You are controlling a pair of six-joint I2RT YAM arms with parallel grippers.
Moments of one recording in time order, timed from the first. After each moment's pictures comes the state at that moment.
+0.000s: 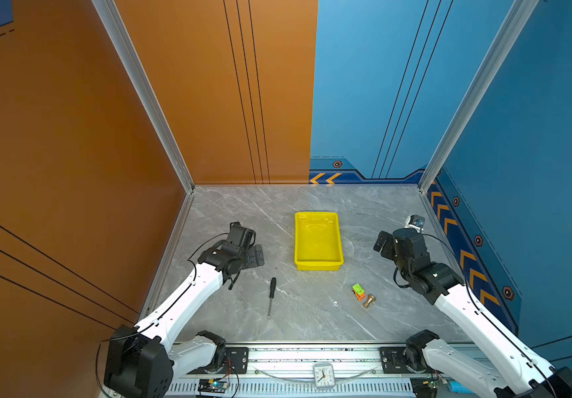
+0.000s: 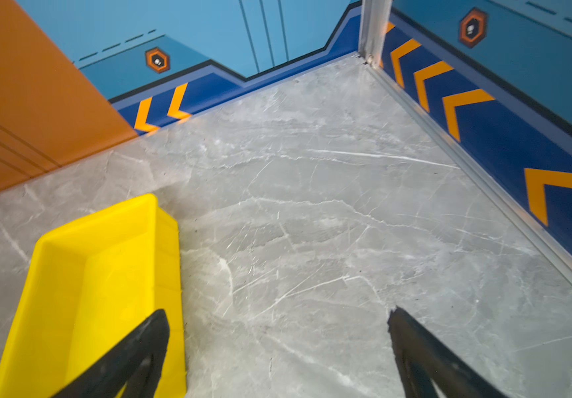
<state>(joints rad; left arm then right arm) -0.40 1.19 0.89 -0.75 -0.18 -0.53 0.46 0.96 0.83 -0.54 0.49 0.57</state>
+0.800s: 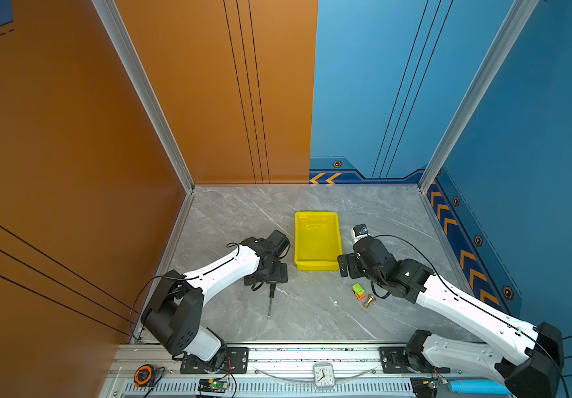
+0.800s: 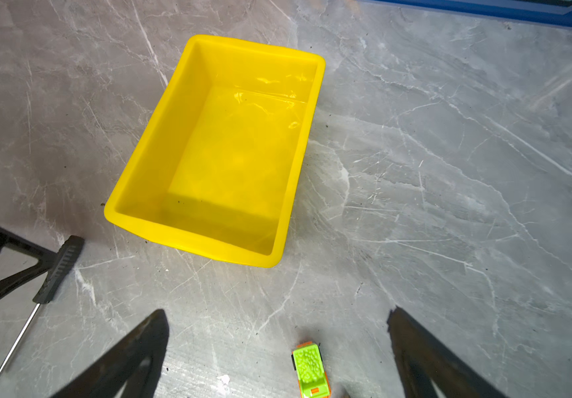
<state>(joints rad) -0.62 1.56 1.04 -0.93 -0.09 -0.70 0.80 1.10 0.90 -0.64 0.35 0.43</state>
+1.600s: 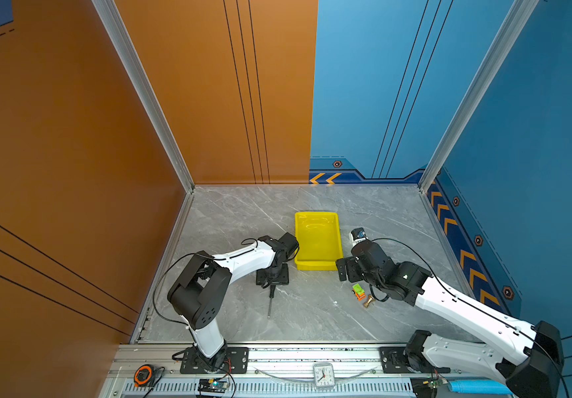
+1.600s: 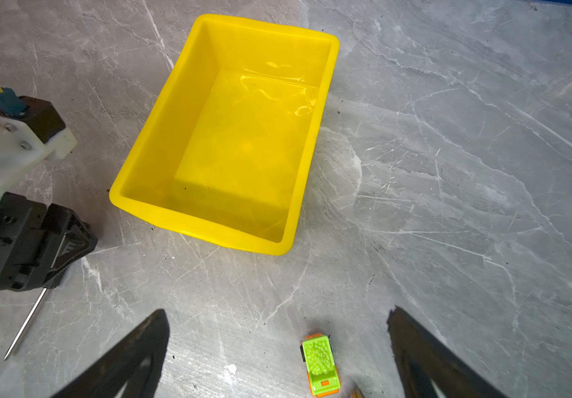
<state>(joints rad) -0.65 1.73 1.08 -0.89 -0.11 -0.71 0.80 1.09 0.88 -0.63 0.33 0.44</state>
